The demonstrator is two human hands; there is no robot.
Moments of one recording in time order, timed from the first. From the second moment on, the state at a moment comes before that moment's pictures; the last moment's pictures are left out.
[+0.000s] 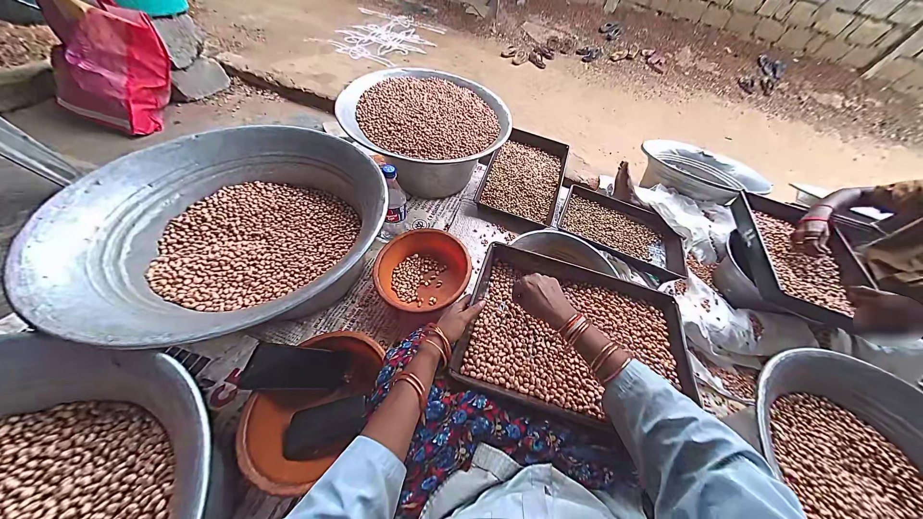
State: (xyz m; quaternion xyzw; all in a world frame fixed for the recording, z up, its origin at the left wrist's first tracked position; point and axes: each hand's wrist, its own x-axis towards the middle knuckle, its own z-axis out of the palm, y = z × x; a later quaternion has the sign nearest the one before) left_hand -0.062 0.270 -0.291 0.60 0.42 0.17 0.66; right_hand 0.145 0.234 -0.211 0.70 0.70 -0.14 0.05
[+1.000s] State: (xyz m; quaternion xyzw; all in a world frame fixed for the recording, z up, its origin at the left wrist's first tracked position) left_hand -0.063 0.271 -0.291 0.61 0.42 0.17 0.65; right_hand 0.163 0.230 -0.224 0.73 0.67 -0.12 0.08
